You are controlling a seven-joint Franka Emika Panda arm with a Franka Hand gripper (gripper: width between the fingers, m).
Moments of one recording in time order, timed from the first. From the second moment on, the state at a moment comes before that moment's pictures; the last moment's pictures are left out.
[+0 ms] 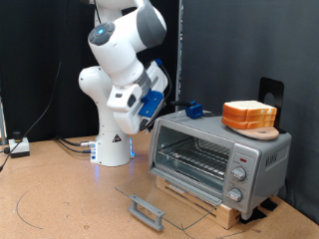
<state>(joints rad) 0.00 -0.27 -0.21 -2.39 0.51 1.76 -0.28</state>
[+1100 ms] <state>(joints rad) 0.09 -0.54 -0.17 -2.39 0.51 1.67 -0.82</state>
